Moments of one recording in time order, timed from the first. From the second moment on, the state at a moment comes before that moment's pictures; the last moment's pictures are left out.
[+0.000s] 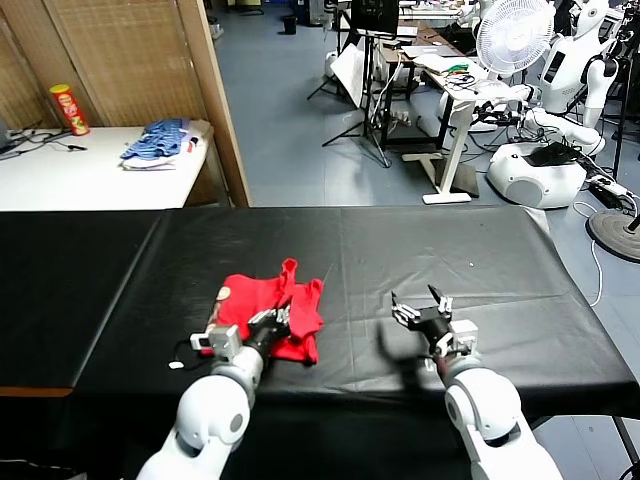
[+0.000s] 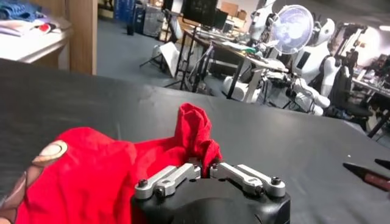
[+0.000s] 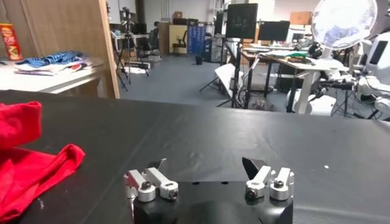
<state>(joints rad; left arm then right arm) 1.23 -1.36 -0.25 -2.02 -0.56 0.52 -0.26 -1.21 1.27 0.39 1.94 0.25 -0.46 0.06</state>
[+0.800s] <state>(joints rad) 1.26 -1.27 -0.43 -2.01 -0.60 0.46 -0.24 -0.97 1.31 0.01 1.79 0.20 -0.44 0.00</state>
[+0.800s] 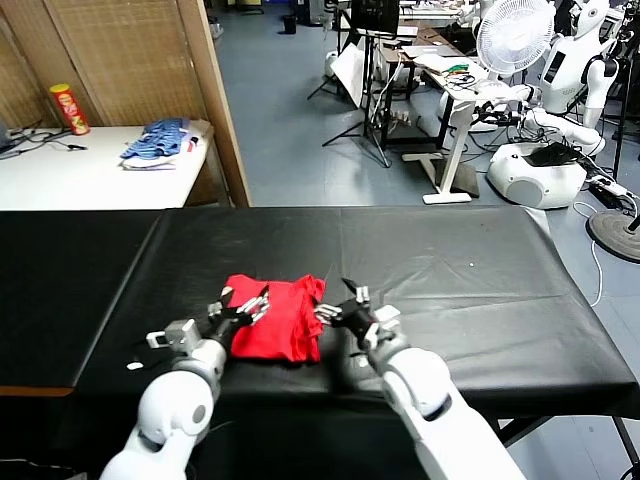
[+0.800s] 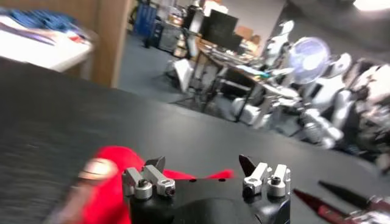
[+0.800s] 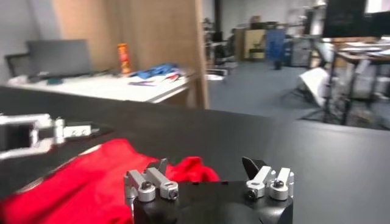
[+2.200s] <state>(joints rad) 1.28 -1.30 -0.64 -1.84 -1.19 0.46 -0.16 -1.08 1.31 0.16 1.92 0.15 -0.35 0.03</state>
